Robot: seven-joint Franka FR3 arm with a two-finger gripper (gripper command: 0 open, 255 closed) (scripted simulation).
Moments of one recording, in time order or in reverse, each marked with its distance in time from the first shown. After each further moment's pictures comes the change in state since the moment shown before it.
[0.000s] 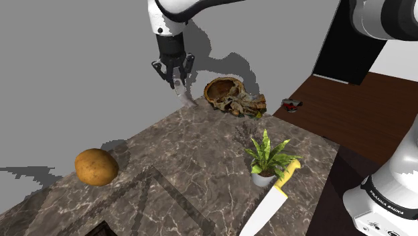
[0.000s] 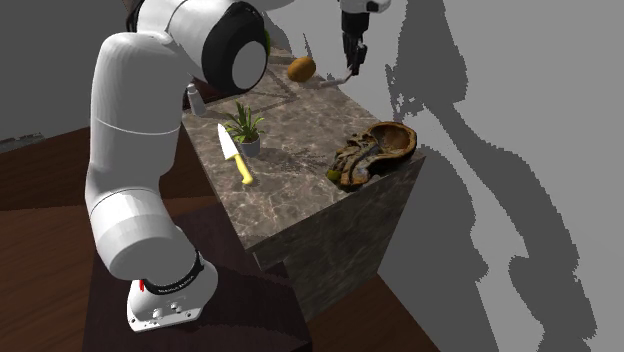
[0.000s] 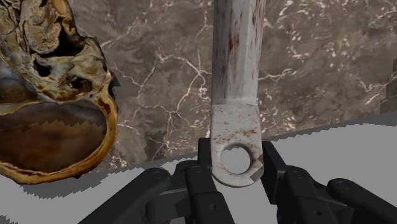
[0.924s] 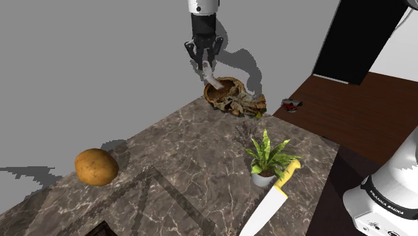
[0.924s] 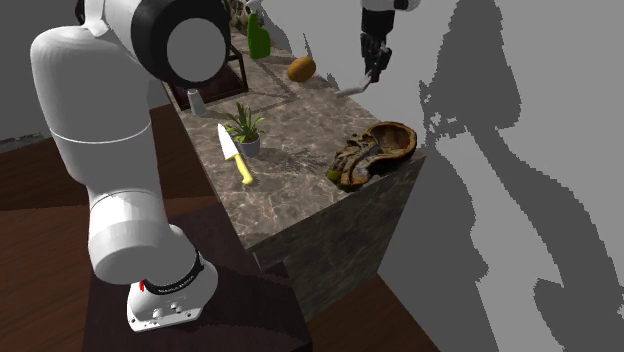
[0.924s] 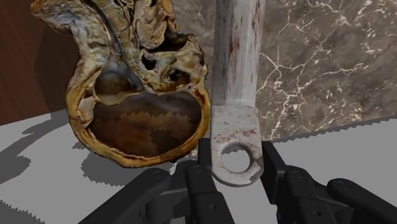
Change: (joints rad) arm -0.176 -0.223 -0.031 -0.229 0.084 0.028 -0.185
